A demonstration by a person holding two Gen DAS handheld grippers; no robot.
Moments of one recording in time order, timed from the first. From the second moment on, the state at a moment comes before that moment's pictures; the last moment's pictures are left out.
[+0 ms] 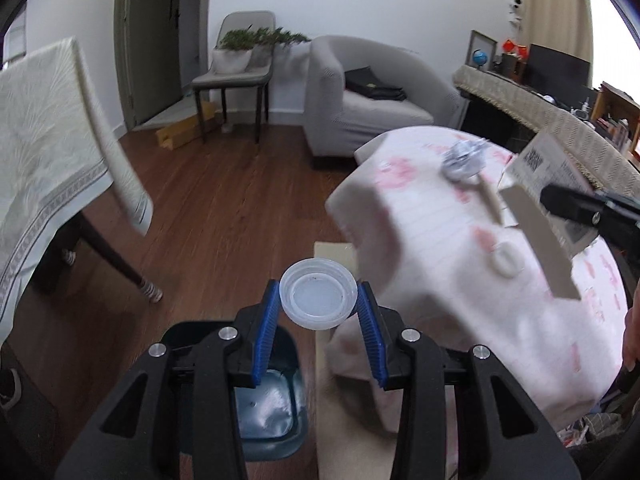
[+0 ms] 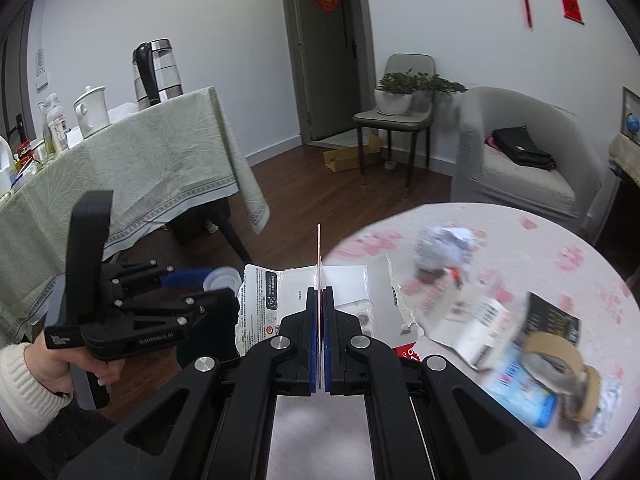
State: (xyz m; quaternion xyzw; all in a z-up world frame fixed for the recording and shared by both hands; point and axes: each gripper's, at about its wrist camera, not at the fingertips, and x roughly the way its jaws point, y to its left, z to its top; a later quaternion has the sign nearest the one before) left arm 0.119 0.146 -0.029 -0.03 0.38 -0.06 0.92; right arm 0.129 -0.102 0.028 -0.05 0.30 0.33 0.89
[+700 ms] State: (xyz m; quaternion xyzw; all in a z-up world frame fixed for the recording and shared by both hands) left arm 0.117 0.236 -0.107 -0.05 0.47 -0.01 0.88; right arm 0.133 0.015 0.007 -0.08 0.32 0.39 0.86
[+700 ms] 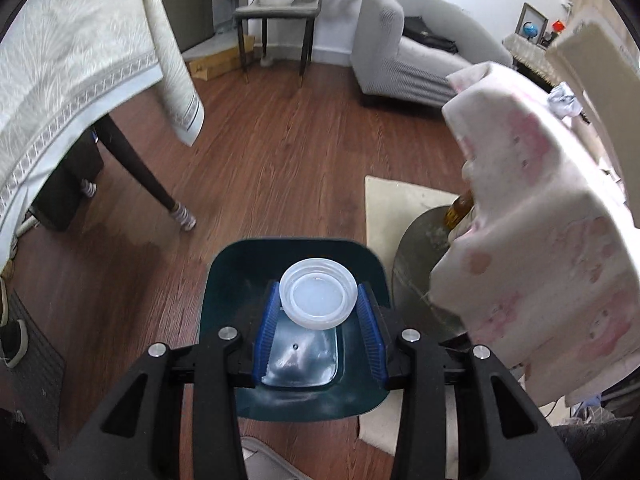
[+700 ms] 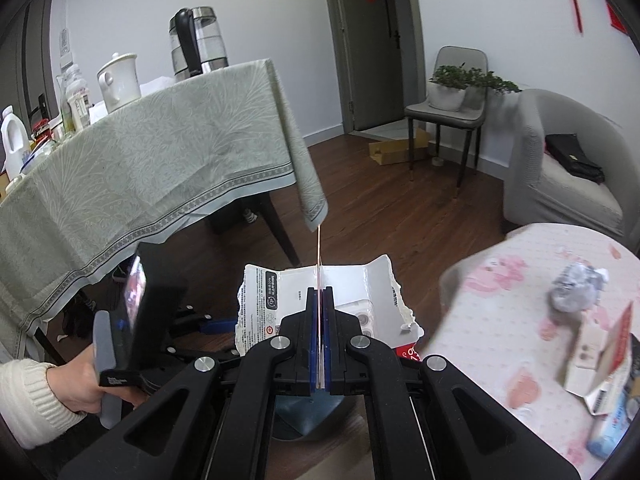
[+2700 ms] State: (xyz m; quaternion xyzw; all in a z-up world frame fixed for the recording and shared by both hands) left arm 0.078 0.275 0.019 -0.05 0.33 0.00 0.94; right arm 0.163 0.140 -0.193 -0.13 0.51 0.36 0.77
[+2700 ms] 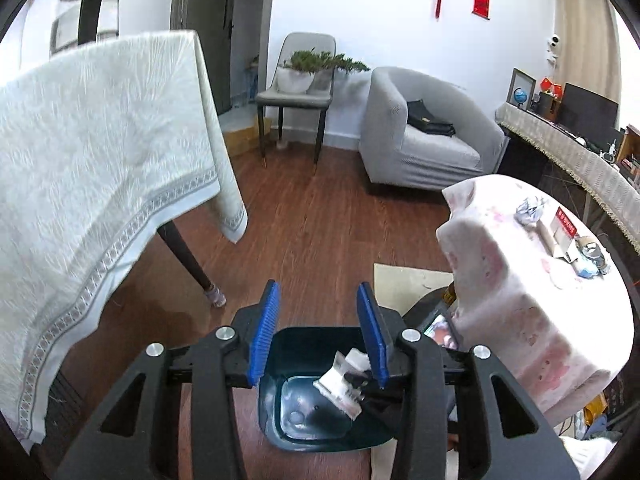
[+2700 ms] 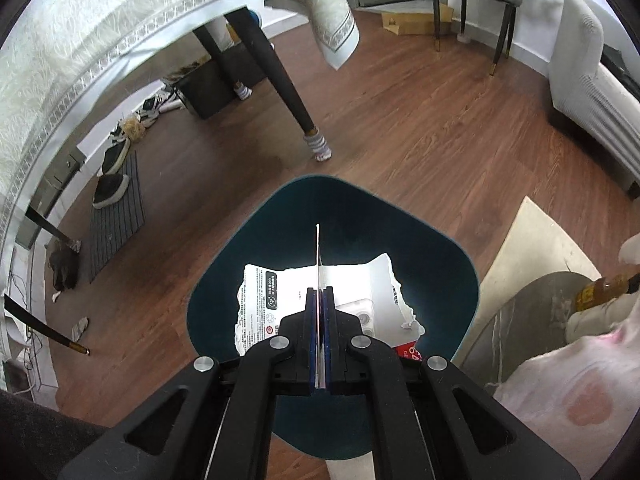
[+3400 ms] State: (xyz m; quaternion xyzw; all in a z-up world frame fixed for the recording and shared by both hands) left arm 0.078 0.253 0.065 -0.08 0.27 0.01 0.96; right arm 0.131 0.094 -0.115 -0.13 0.44 0.40 0.79
